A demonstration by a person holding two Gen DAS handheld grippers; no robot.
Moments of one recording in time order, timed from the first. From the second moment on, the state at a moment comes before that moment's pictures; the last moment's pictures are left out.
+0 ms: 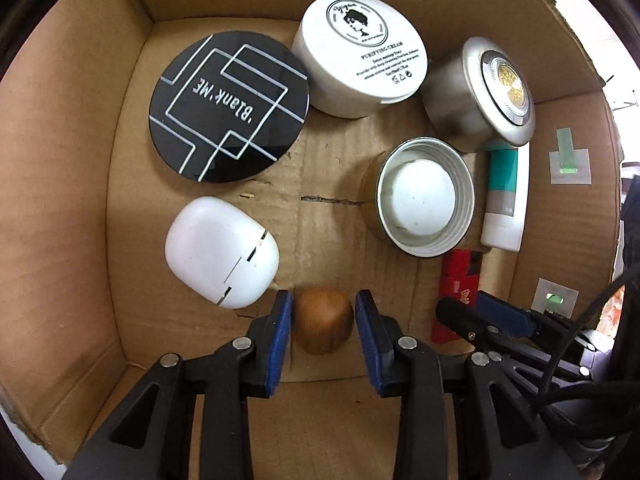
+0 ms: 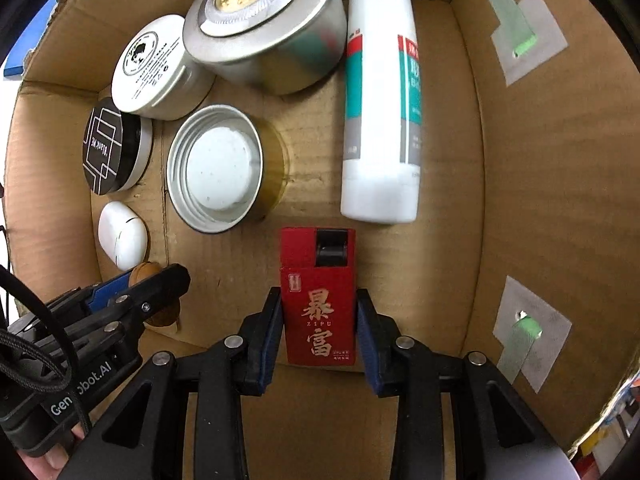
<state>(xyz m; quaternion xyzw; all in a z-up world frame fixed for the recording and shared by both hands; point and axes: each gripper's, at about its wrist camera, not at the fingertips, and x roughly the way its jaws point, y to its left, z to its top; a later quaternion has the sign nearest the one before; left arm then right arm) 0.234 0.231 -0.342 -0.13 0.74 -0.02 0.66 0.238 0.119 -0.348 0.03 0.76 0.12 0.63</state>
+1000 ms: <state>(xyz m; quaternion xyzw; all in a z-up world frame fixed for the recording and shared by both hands) 0.212 0.246 -0.221 -0.07 0.65 0.06 0.75 0.235 0.111 -0.236 -0.02 0.70 0.10 0.71</state>
